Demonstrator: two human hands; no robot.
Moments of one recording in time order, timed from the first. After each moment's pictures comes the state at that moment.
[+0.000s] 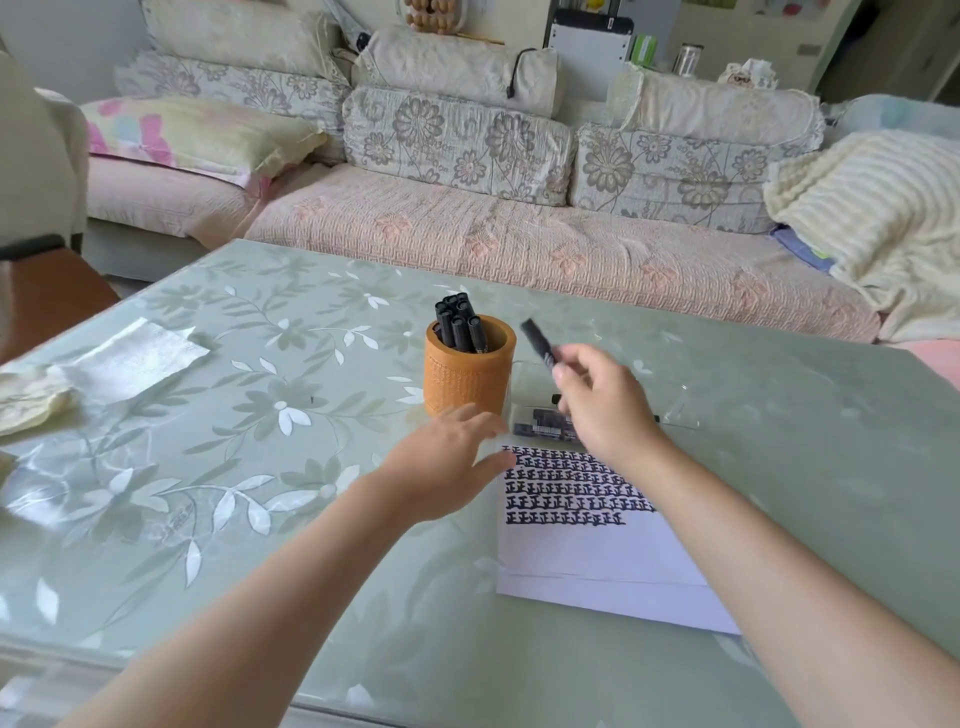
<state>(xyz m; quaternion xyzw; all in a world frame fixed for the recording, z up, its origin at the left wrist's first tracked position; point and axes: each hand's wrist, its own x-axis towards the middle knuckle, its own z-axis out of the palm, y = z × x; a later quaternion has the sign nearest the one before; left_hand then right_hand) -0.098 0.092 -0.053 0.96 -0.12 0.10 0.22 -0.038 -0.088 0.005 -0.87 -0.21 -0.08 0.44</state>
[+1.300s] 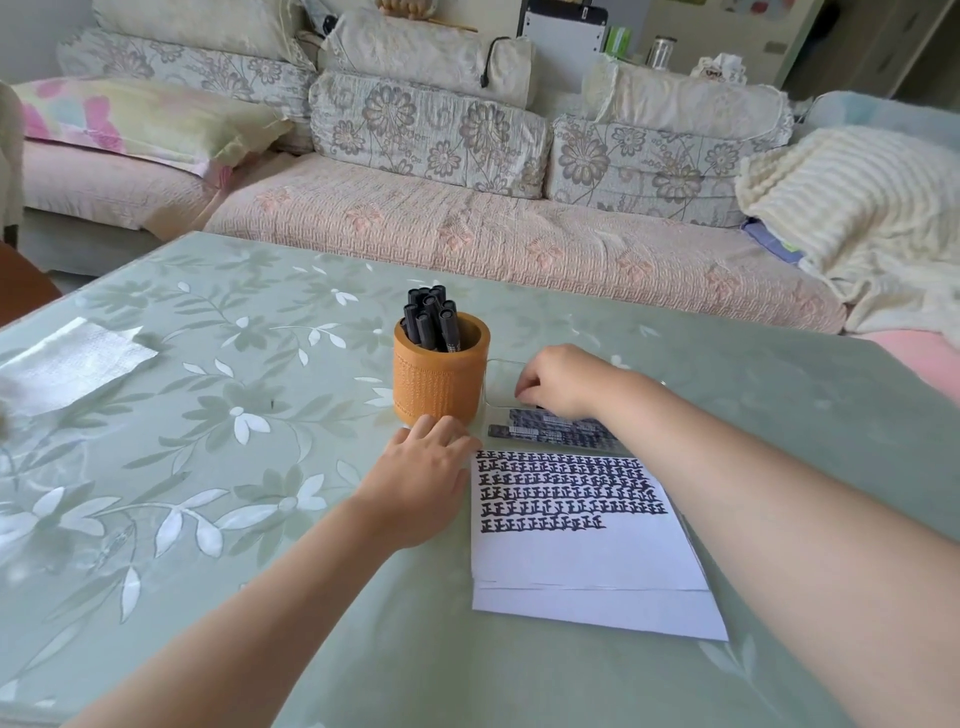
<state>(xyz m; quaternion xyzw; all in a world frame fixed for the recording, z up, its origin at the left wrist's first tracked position) -0.086 0.086 -0.085 0.98 -0.12 0.12 0.10 0.045 -0.082 0.005 -0.96 -0.27 0.09 0.04</state>
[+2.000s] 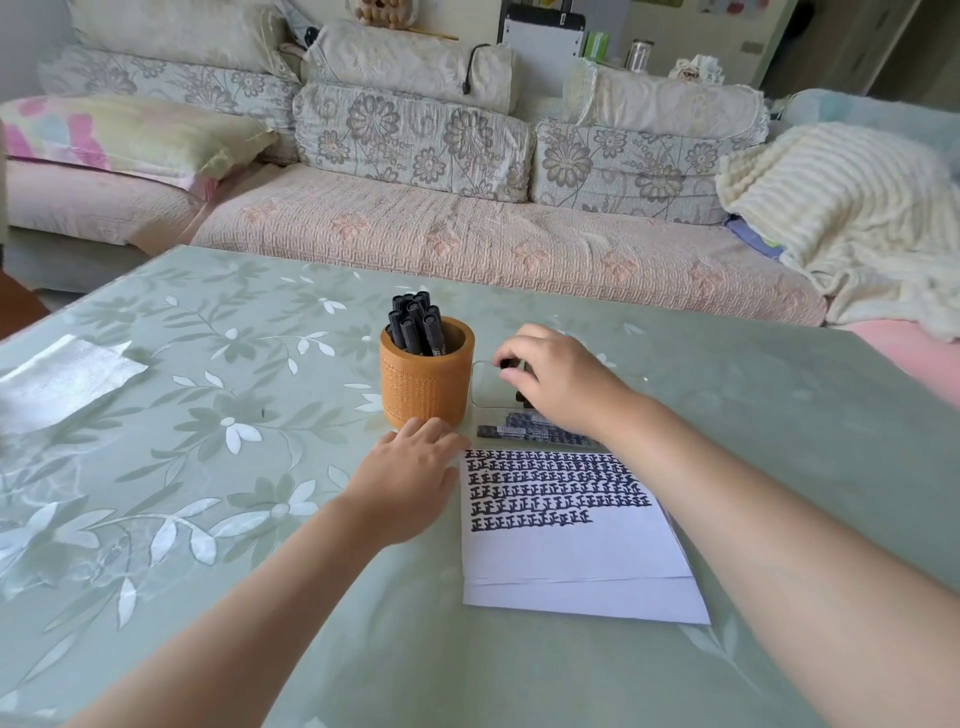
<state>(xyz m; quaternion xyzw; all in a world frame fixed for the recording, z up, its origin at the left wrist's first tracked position) -0.090 0.087 -0.074 0.98 -0.12 0.11 0.12 0.008 -0.097 0.016 -0.91 -0.37 -0.08 0.18</state>
